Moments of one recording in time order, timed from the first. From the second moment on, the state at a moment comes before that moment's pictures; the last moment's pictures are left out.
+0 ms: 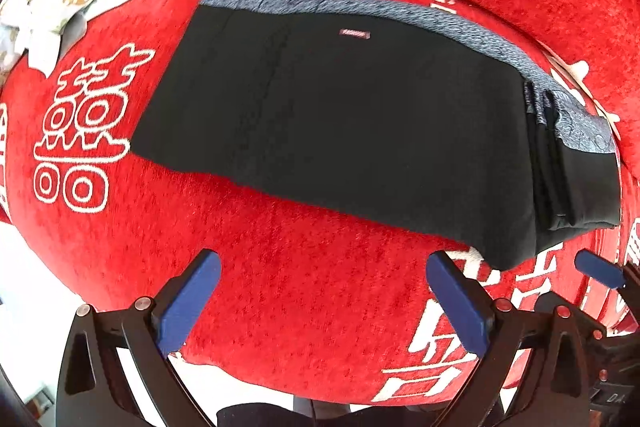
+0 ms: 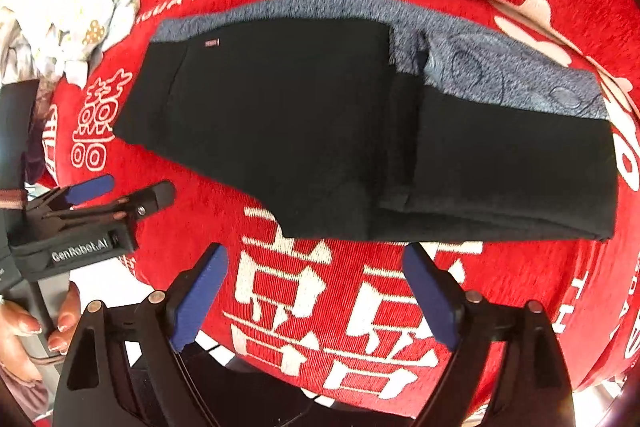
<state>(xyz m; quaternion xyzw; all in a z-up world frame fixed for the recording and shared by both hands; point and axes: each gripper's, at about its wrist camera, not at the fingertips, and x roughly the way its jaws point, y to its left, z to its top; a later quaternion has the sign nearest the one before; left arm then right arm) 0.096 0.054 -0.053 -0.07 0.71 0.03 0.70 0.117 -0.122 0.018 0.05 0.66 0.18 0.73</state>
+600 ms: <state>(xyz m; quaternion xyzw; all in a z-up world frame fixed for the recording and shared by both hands) 0.086 0.114 -0.063 -0.12 0.71 0.05 0.69 0.120 -0.112 0.009 0.05 0.68 0.16 0.72</state>
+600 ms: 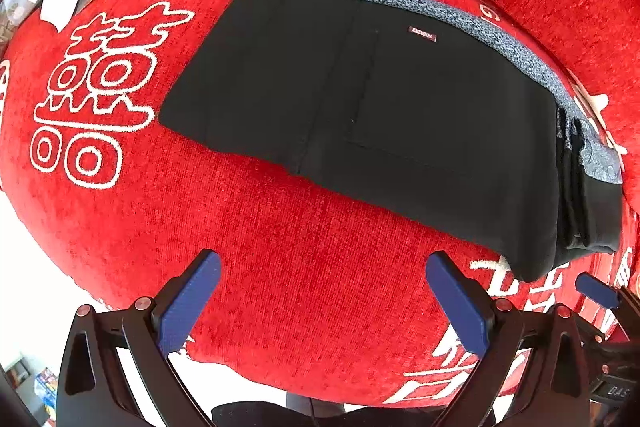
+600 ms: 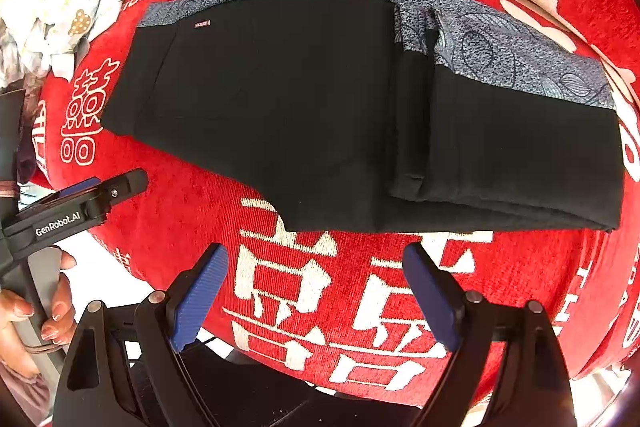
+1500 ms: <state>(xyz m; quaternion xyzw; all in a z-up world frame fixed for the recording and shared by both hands) 0.117 0.201 -0.075 -0.24 0.67 0.06 0.70 0.143 -0.122 0.014 0.04 0.64 0.13 0.75</state>
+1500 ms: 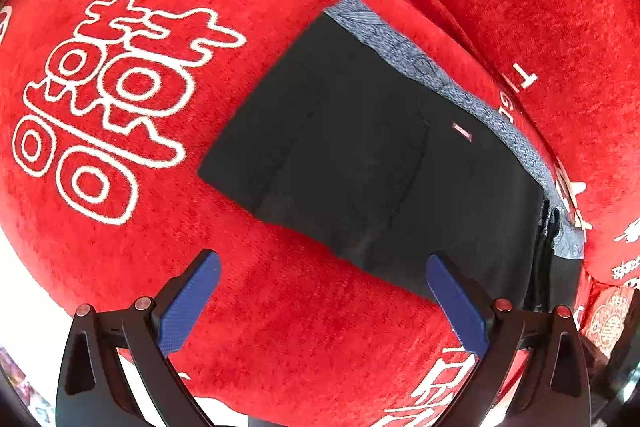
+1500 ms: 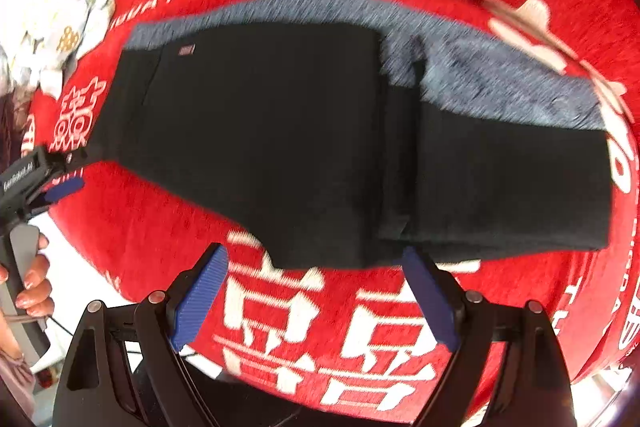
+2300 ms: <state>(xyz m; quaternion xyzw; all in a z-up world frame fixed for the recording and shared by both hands) 0.103 0.128 -0.075 -0.21 0.68 0.02 0.70 0.186 -0.159 -0.013 0.04 0.64 0.10 0.76</state>
